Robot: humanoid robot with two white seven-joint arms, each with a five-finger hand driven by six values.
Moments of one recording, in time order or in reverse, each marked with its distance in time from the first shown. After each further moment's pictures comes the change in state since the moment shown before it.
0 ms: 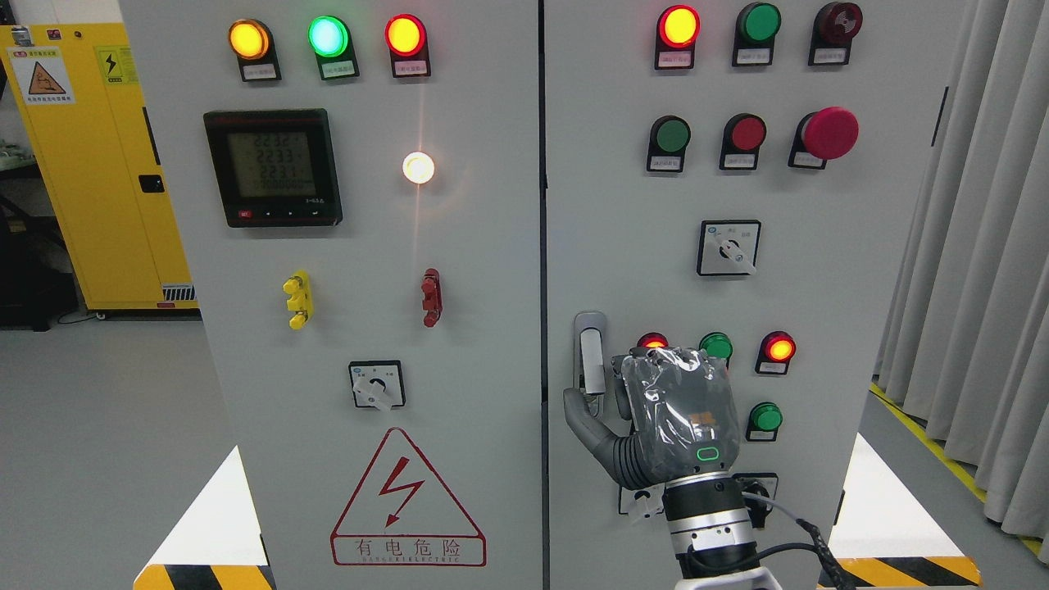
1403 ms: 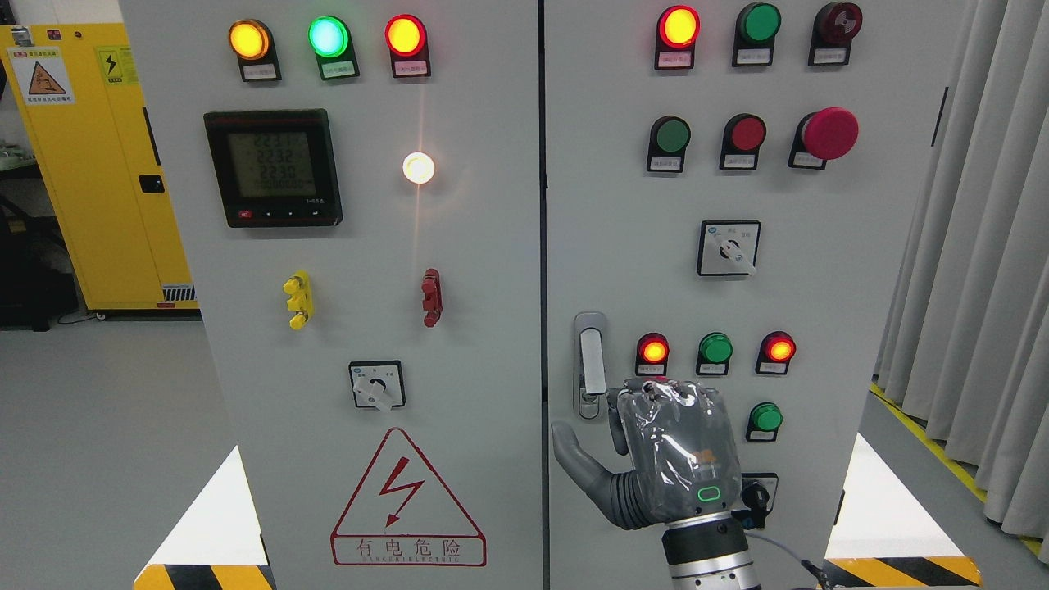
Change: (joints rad) left arm 0.000 0.000 0.000 0.000 0.000 0.000 0.000; right arm 0.075 -0.007 0.021 -0.077 -0.003 -0.018 -0.010
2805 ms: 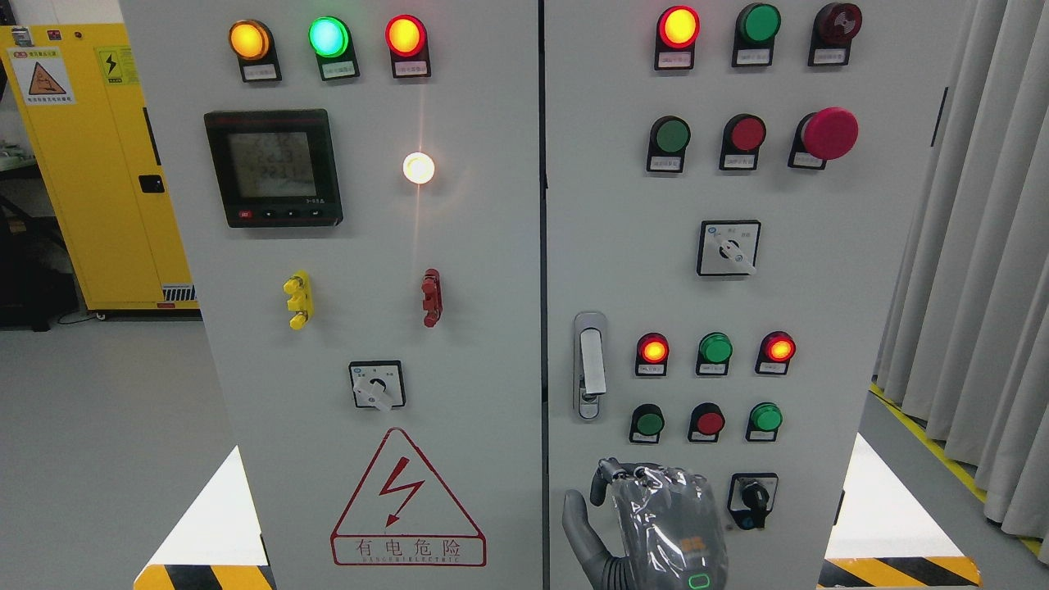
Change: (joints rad) left arm 0.000 0.000 0.000 0.000 0.000 0.000 0.000; right arm 0.192 -0.001 0.050 -0.025 -0.053 -0.012 -0.053
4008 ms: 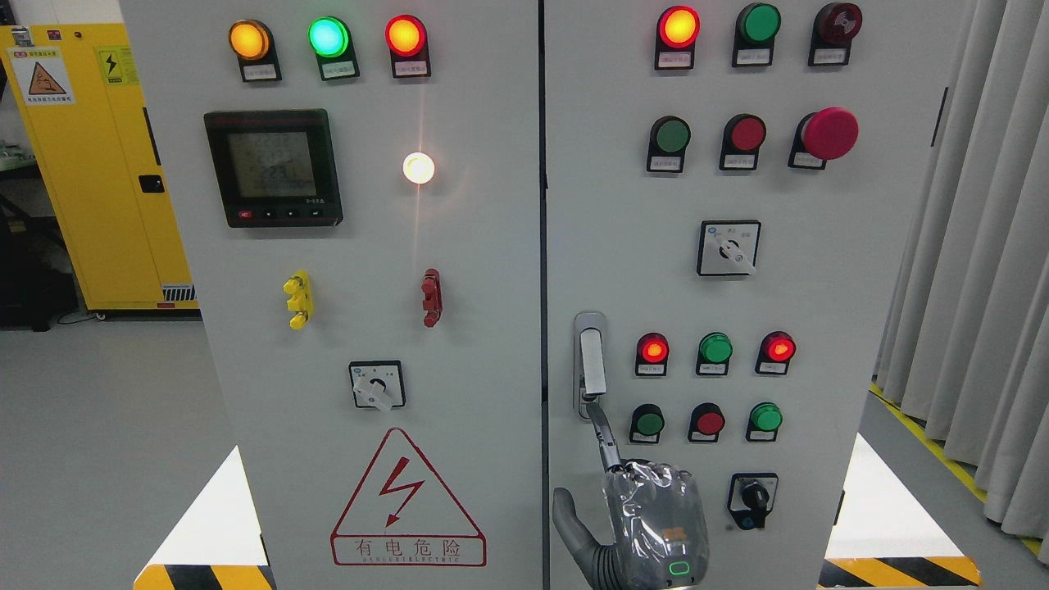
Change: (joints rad) left arm 0.000 0.000 0.000 0.000 0.000 0.000 0.000; right arm -0.066 0.005 0.009 0.205 0.003 0.056 -0.135
